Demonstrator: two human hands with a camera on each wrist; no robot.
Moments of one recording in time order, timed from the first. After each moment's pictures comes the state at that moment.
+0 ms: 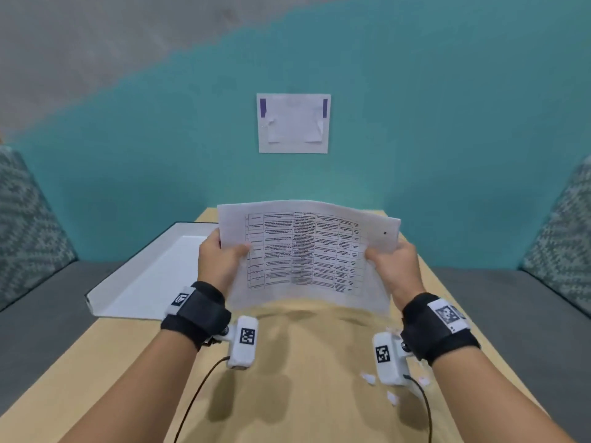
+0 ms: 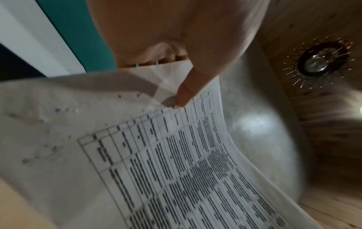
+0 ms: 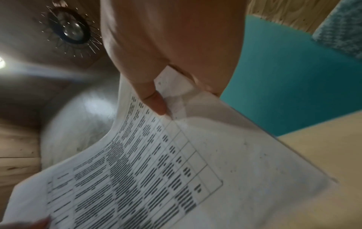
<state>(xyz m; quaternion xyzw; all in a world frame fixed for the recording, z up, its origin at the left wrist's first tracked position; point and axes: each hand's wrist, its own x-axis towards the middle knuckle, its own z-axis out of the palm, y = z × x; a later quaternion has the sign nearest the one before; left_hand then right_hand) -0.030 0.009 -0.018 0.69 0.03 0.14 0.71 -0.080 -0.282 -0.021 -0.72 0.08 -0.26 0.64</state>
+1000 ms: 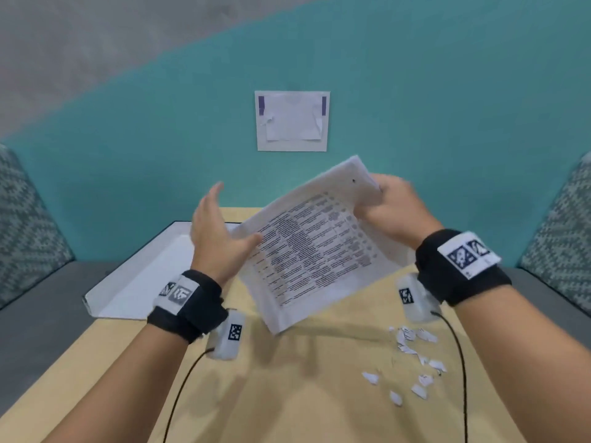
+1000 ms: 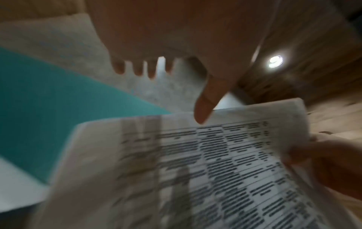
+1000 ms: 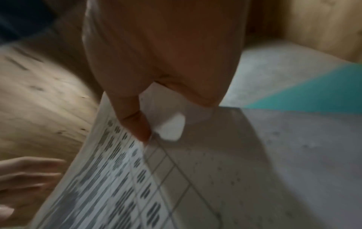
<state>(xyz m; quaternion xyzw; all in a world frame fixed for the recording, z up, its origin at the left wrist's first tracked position) -0.056 0.010 0.023 0.84 -0.08 0.30 0.44 -0.102 -0.263 0.092 -0.90 -0.08 -0.24 0.36</state>
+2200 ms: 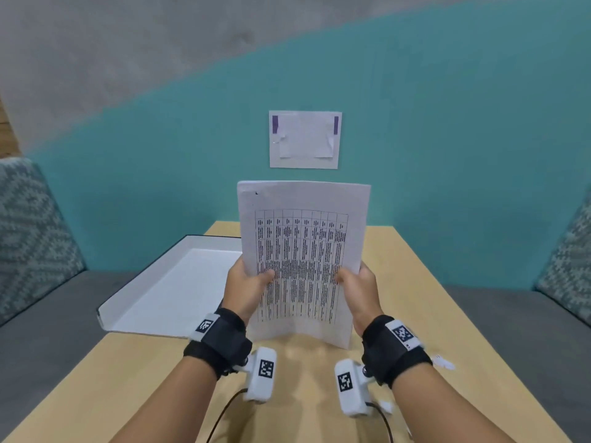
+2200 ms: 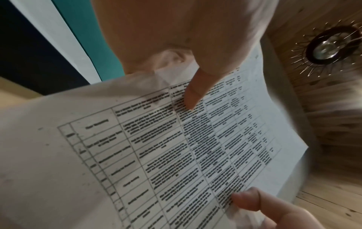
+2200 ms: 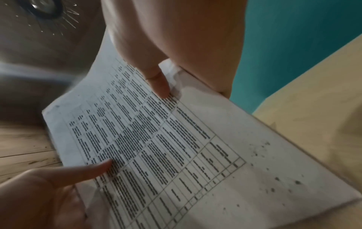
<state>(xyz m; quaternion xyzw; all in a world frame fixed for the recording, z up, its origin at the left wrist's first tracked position) -0.047 -0.006 -0.021 0.70 0.00 0.09 0.71 -0.059 -0.200 -0.032 -0.68 0.09 -0.17 0.71</state>
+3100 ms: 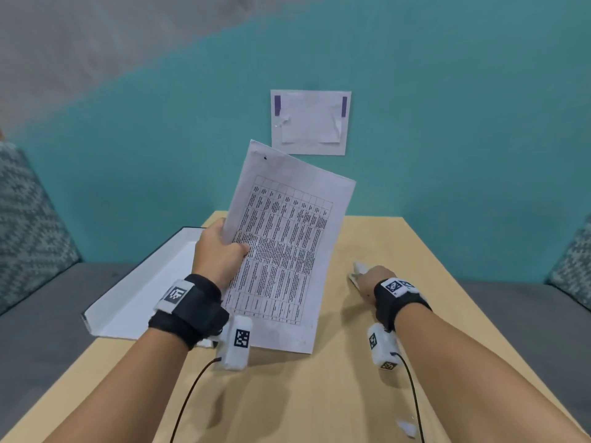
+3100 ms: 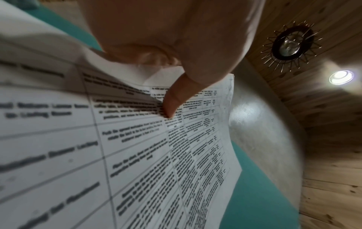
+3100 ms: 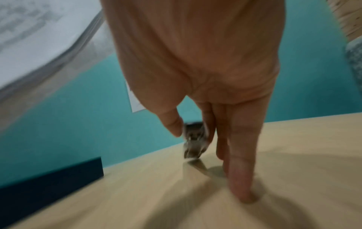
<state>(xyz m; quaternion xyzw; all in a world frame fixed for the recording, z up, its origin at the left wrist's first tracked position) 0.003 0.036 0.017 0.78 0.02 0.14 0.61 0.040 -0.252 -0.052 -0.93 0.22 0.04 0.29</state>
